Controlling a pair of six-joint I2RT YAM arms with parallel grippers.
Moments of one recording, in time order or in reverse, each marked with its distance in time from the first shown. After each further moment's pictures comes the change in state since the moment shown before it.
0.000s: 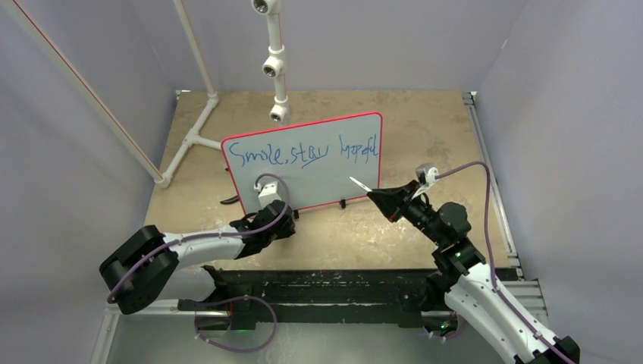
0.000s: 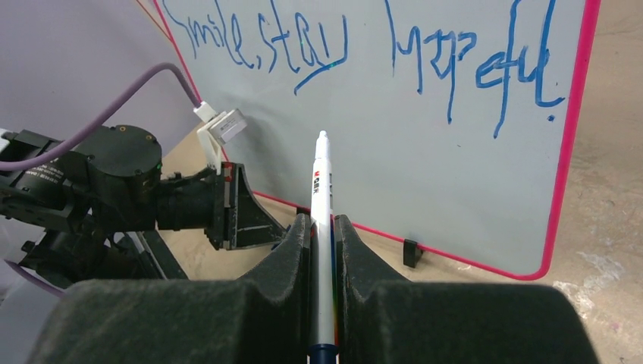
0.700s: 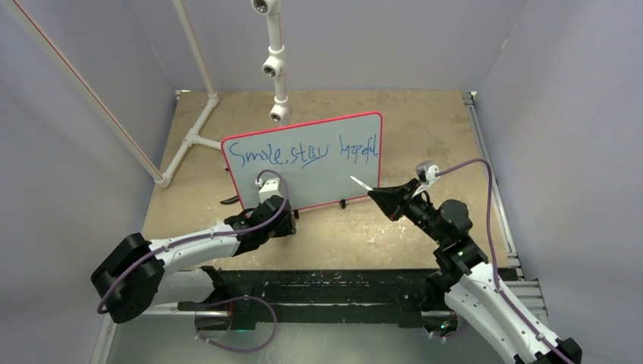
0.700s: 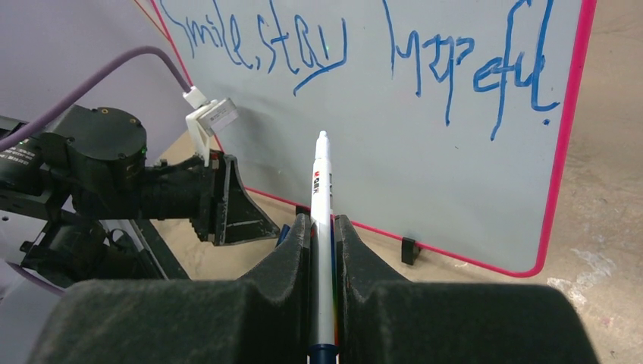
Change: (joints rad) left arm 0.011 -0.099 0.056 -0.167 0.029 0.075; right arm 0.000 0.003 0.042 -0.062 0.002 -0.010
